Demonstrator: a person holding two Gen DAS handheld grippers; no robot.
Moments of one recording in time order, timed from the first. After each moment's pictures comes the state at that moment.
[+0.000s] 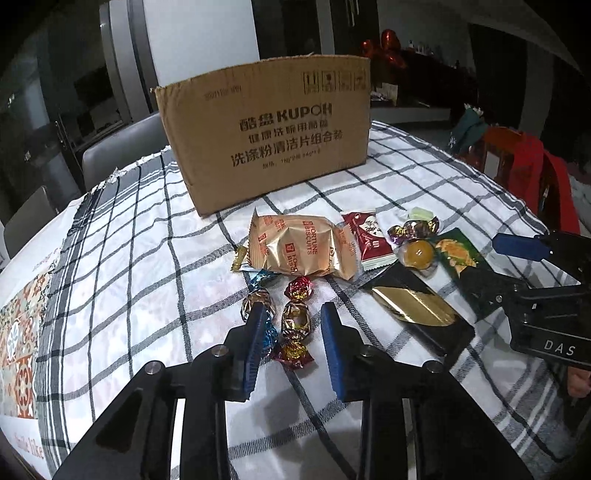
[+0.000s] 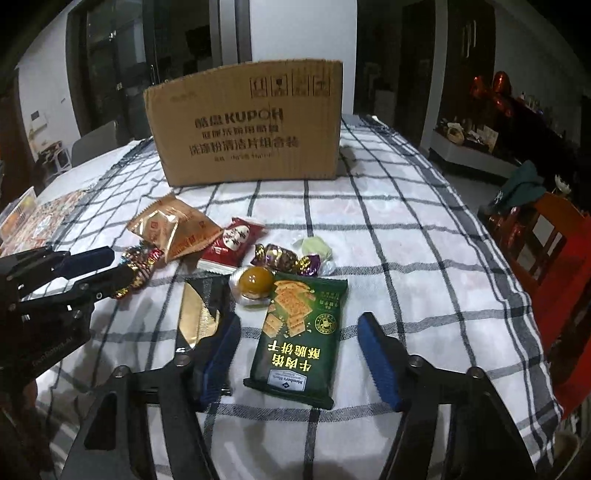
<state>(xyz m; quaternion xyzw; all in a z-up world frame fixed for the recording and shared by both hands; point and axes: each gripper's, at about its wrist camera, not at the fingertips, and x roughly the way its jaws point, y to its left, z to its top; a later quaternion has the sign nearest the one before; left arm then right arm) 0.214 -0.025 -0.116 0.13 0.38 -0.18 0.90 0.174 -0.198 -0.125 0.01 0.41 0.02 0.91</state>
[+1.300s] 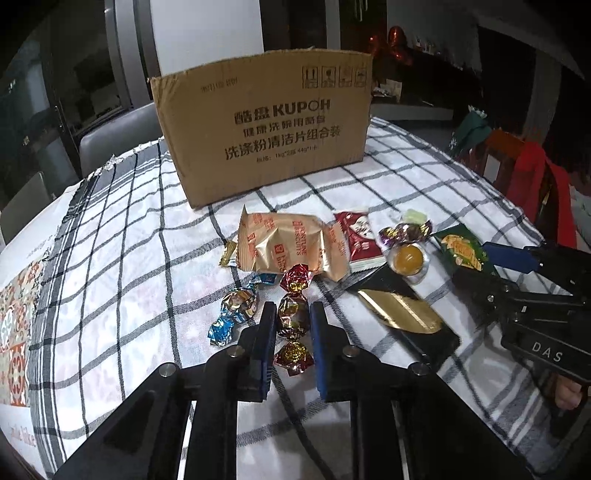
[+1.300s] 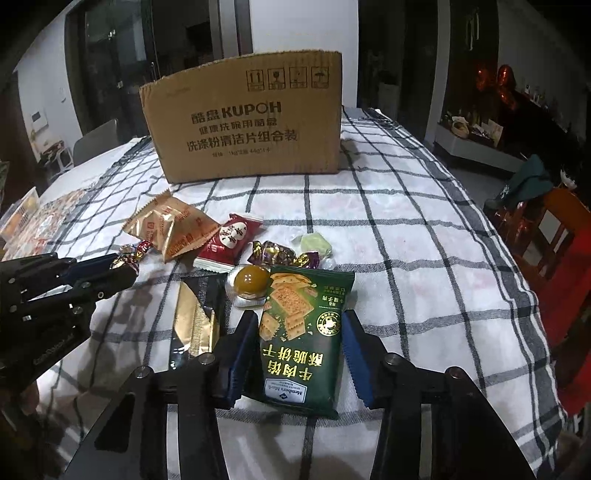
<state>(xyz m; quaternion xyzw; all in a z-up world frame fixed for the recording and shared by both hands) 0.213 -0.032 -0.109 0.11 0.40 -0.18 0.89 0.173 -0.203 -0.120 0.01 0.41 0.03 0.91</state>
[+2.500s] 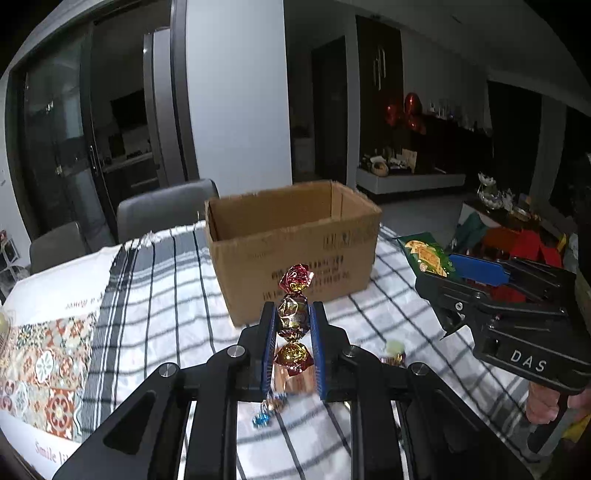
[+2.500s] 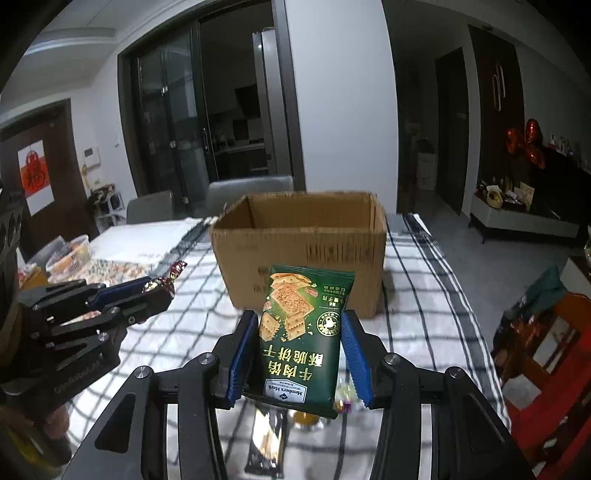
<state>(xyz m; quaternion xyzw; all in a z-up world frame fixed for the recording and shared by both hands) 0.215 -0.027 0.026 0.07 0.28 -0.15 0.94 0.200 -0.200 0.011 0.02 0.27 0.12 0.95</state>
